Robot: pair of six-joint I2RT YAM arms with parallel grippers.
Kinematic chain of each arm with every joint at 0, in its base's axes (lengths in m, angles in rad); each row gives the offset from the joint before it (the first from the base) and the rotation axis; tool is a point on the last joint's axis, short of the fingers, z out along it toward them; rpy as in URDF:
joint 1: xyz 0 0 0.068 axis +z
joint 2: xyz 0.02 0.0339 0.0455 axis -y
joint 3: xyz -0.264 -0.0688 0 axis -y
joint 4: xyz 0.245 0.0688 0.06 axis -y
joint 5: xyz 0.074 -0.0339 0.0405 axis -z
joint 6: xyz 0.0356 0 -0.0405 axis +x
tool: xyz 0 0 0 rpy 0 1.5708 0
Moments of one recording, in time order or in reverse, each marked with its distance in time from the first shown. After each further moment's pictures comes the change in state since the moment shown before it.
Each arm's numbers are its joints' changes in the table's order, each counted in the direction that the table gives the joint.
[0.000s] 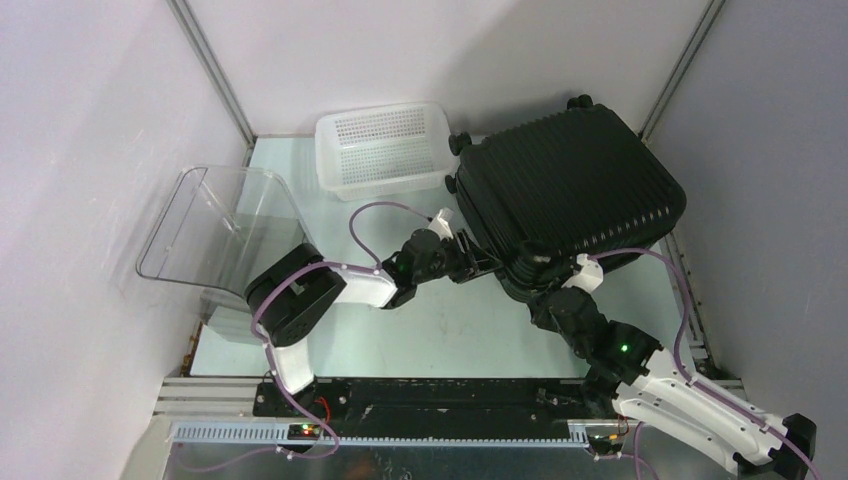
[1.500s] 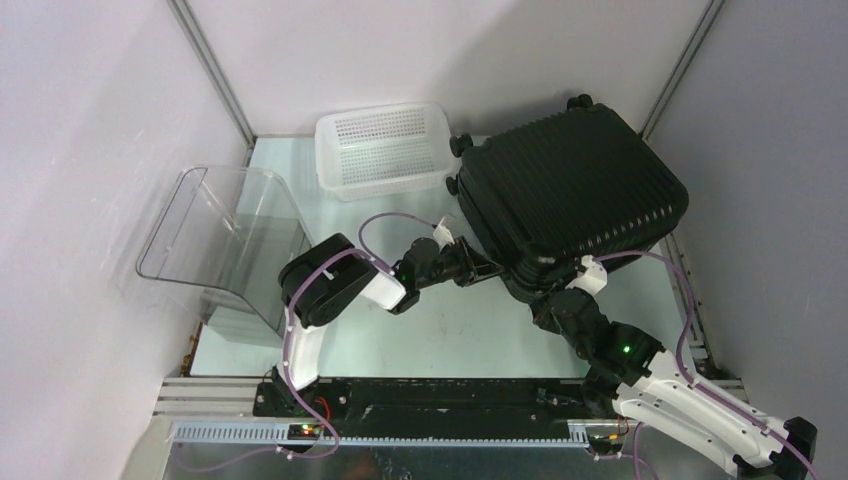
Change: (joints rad) left arm 0.020 -0.211 -0.014 0.340 0.076 -0.087; right arm -0.002 0.020 0.000 -0.037 0.001 0.053
